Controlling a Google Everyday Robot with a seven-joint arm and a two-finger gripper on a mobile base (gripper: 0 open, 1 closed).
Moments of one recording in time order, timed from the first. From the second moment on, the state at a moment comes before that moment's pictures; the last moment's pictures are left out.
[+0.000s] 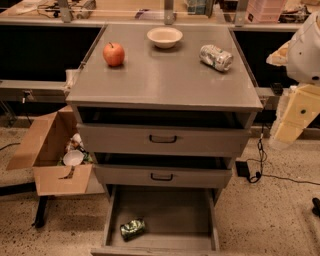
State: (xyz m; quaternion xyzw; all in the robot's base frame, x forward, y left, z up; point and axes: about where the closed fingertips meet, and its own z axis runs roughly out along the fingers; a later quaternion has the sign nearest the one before) arm 0.438 -0.216 0.978 -0.60 0.78 -0.04 0.16
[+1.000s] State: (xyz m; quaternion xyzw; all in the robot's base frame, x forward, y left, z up) arm 0.431 -0.176 0.846 -0.64 0.75 0.02 0.16
